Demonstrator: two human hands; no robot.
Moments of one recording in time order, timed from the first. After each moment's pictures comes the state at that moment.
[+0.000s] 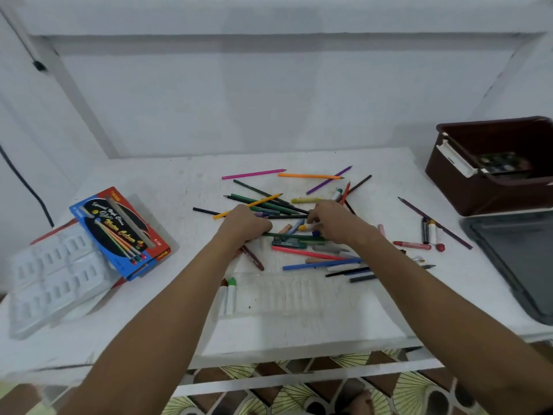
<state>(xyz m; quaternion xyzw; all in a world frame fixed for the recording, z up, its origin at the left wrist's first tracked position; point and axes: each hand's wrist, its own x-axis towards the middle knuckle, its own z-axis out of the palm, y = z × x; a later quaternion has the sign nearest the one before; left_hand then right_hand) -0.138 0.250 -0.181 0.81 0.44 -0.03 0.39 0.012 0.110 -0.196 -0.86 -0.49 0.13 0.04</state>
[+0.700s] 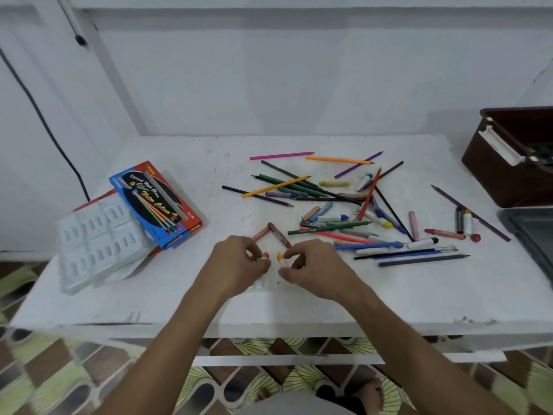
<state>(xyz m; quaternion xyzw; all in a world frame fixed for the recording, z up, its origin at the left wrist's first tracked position) -0.272 0.208 -0.178 0.84 0.41 0.00 0.36 -0.150 0.088 -0.183 -0.82 -0.39 0.31 0.28</state>
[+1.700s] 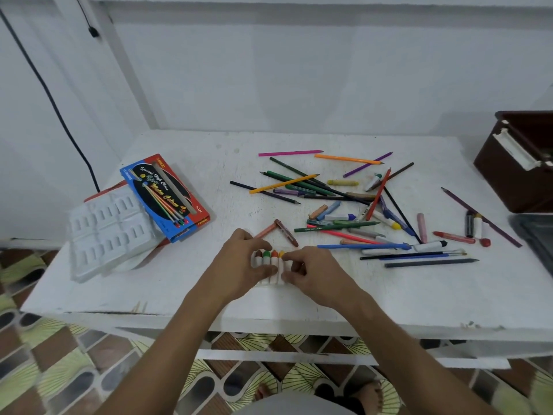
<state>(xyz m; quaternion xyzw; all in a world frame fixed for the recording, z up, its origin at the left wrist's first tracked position) -0.282 0.215 -0.206 0.90 0.32 0.03 0.30 -0.156 0.090 -0.205 -0.81 -0.46 0.27 0.26</state>
